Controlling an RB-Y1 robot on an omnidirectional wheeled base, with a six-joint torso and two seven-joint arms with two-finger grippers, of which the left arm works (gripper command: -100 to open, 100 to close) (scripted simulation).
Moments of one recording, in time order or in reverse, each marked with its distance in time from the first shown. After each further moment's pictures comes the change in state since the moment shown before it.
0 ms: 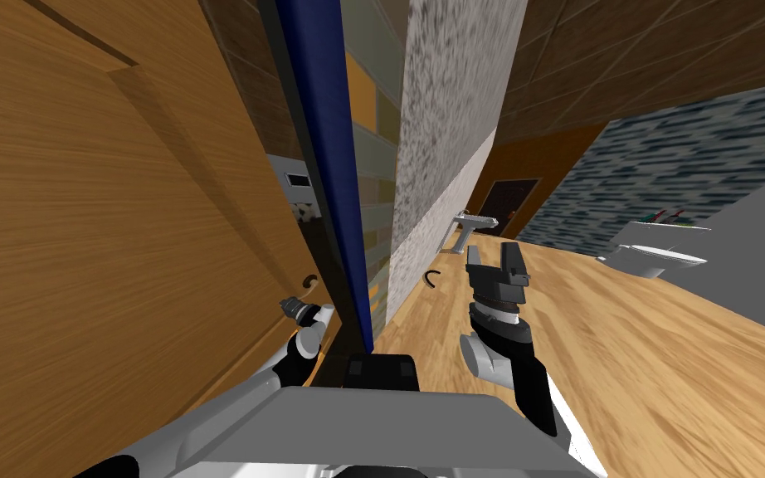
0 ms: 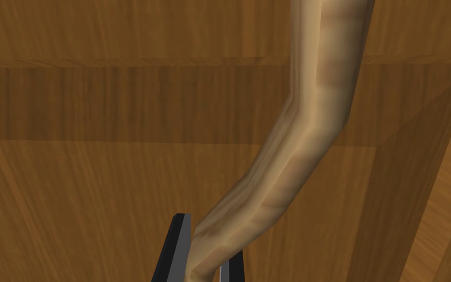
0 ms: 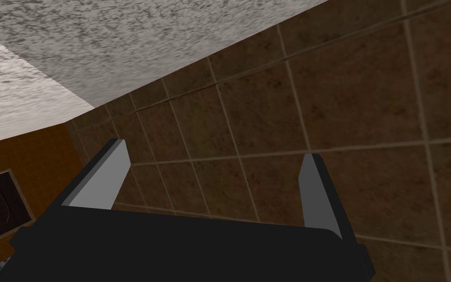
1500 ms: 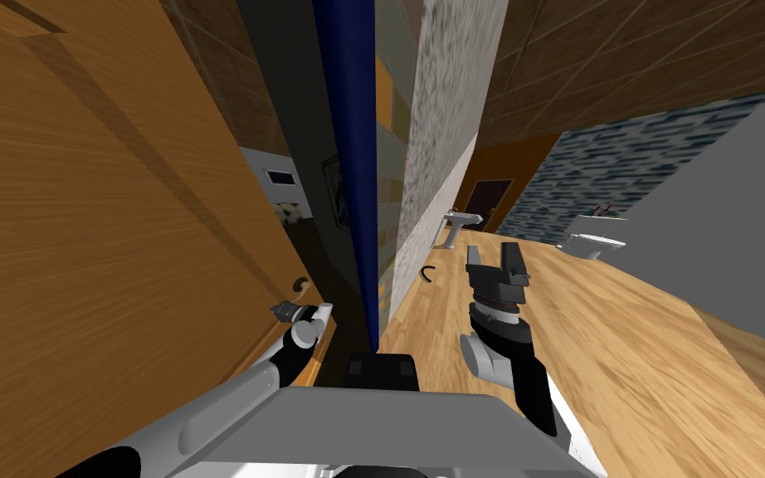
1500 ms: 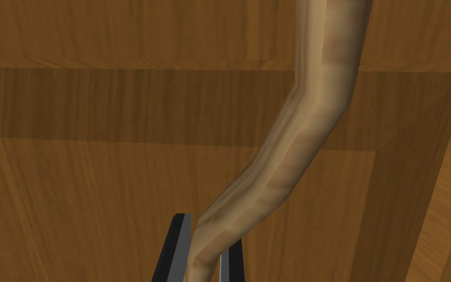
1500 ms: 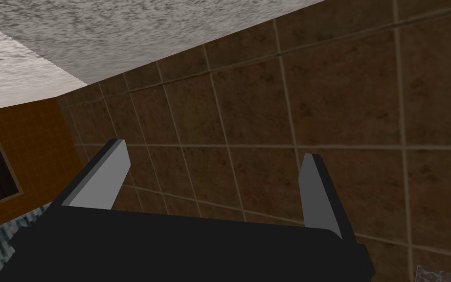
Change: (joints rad) arm -0.045 0.056 0.067 0.110 0.048 -0.111 0.007
